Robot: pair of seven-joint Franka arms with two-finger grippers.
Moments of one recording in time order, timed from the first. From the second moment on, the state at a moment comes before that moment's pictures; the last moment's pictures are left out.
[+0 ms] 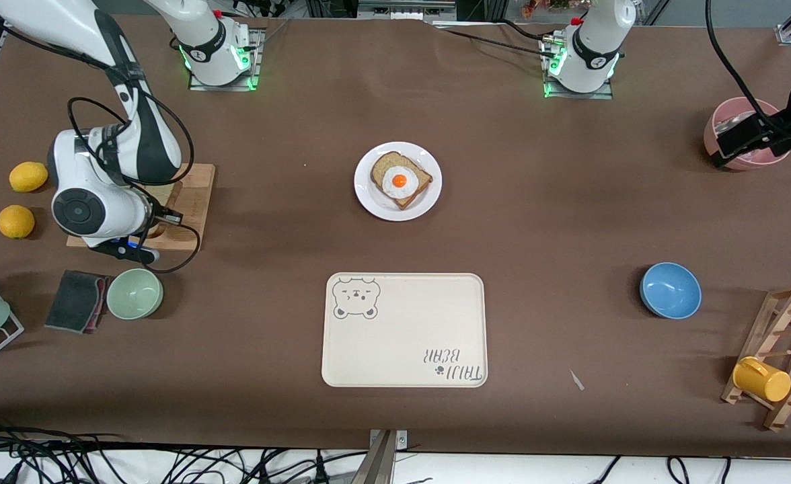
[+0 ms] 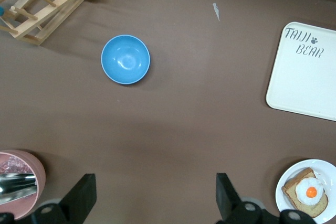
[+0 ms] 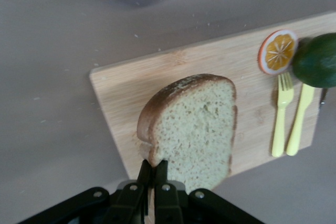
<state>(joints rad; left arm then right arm) 0.09 0.01 -0.09 -1.49 -0.02 1.50 -0.23 0.09 0.34 0.00 -1.90 -0.18 1.86 0.42</state>
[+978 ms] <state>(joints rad) 0.08 0.02 -0.11 -1.49 -0.01 1.51 -0.23 0.41 0.41 0.28 -1.64 -0.13 1.81 0.58</state>
